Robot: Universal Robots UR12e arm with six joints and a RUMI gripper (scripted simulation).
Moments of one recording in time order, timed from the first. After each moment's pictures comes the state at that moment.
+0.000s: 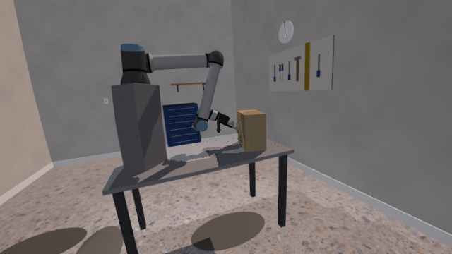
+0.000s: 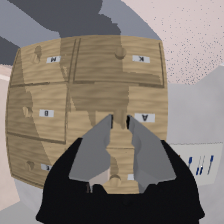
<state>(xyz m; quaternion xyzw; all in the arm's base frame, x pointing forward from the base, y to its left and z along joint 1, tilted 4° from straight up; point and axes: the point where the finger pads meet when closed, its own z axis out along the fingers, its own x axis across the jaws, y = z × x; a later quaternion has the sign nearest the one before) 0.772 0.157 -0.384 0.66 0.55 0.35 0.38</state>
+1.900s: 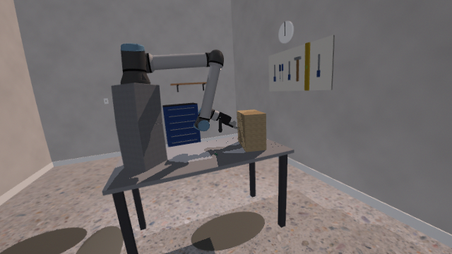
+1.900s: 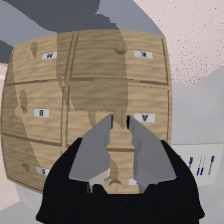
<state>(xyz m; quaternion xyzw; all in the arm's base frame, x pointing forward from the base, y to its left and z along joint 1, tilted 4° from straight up) 0.787 0.155 -0.384 0.66 0.55 0.35 0.38</state>
